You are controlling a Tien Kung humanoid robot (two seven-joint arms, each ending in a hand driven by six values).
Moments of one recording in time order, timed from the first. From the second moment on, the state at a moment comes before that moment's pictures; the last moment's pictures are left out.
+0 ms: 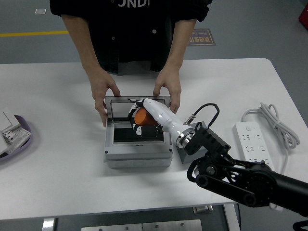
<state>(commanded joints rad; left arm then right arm) 0.00 0.21 -0.33 -0.24 0.64 0.14 0.13 0.61 -0.23 0.42 1.48 -1.63 -0.36 -0.34</state>
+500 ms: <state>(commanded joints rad) 0.00 0.22 -0.33 -0.25 0.65 0.14 0.14 0.65 -0.21 0.37 1.45 -1.86 -0.28 -0.56</state>
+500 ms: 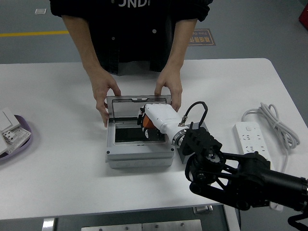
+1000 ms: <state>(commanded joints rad) 0.00 0.22 -0.32 -0.25 0.64 0.14 0.13 0.65 -0.22 0.34 1.46 -1.81 -0.31 -0.51</state>
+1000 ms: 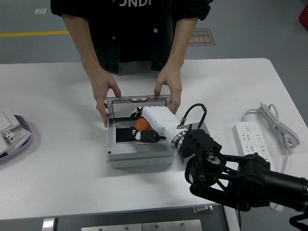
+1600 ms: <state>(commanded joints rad) 0.00 0.22 -0.31 -0.25 0.63 0.14 0.13 0.65 -0.32 0.46 1.64 -1.44 -0.46 -0.27</state>
